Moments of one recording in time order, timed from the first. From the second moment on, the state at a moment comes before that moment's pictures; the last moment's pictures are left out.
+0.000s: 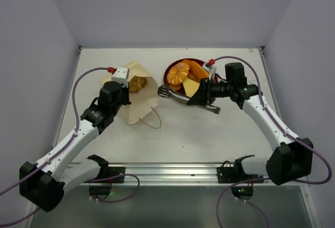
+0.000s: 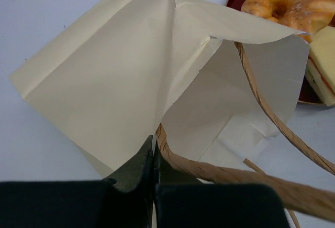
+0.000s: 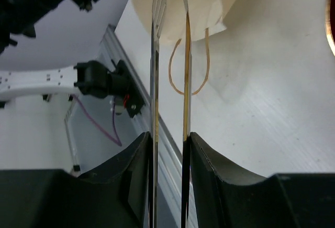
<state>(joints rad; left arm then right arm) -0.46 1.00 0.77 -0.22 -0.28 -0.15 0.23 1.30 1.07 -0.47 -0.94 0.31</state>
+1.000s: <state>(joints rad) -0.46 1.16 0.79 -0.07 -0.19 -0.51 0.51 1.67 1.06 -0.03 -0.65 0.82</state>
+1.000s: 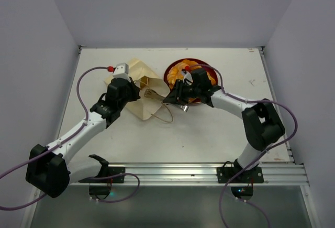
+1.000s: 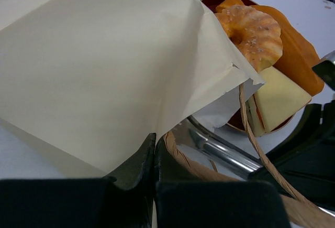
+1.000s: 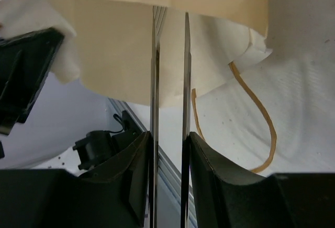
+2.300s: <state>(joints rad) -0.46 1.13 0.68 0.06 -0.10 -0.60 0.55 1.85 1.06 0.25 -0.48 1.22</state>
